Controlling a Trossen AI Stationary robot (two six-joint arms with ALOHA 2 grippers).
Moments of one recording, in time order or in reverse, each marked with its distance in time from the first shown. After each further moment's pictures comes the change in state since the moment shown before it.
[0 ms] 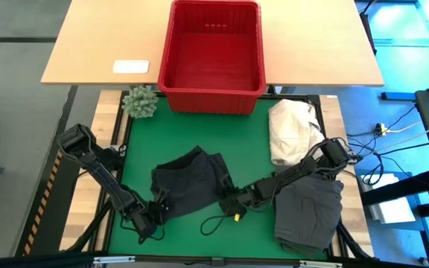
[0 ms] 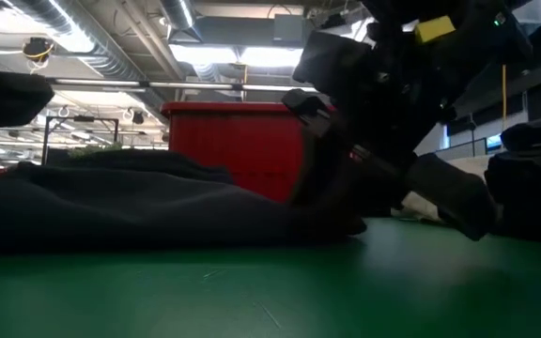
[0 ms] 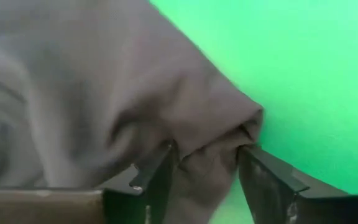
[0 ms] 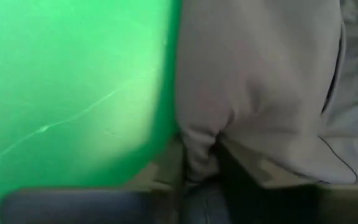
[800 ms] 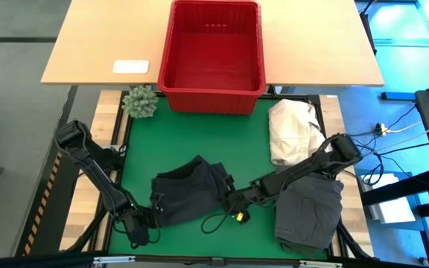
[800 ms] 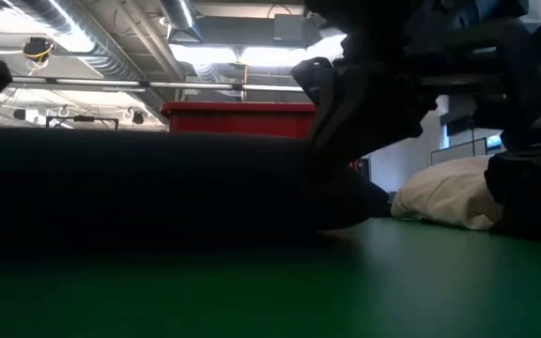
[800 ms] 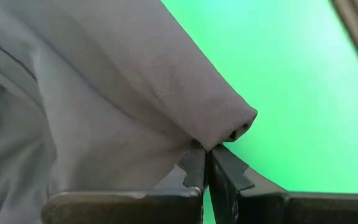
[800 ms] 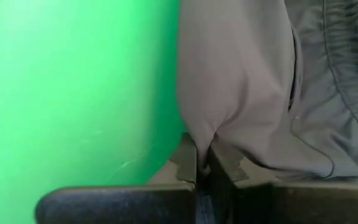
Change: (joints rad) left arm -0.081 -0.068 0.000 0.062 0.073 -0.232; right arm 0.005 -0.127 -0.001 -0.038 -0.209 0.182
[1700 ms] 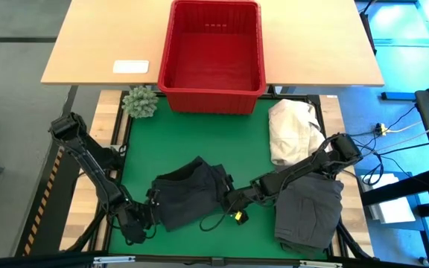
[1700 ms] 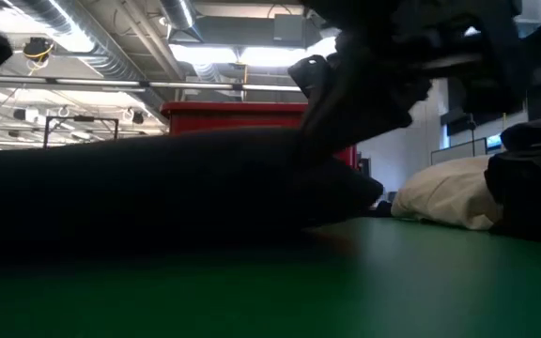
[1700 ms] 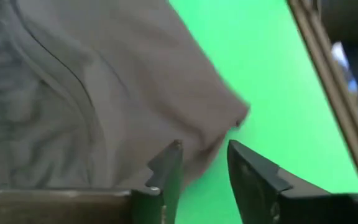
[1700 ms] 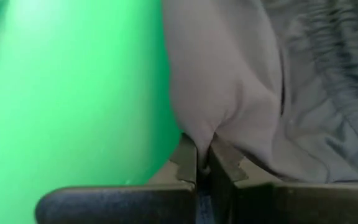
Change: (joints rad) left arm 0.004 -0.129 0.000 -0.066 0.004 -0.065; right arm -0.008 -0.005 0.000 0.040 -0.020 0.050
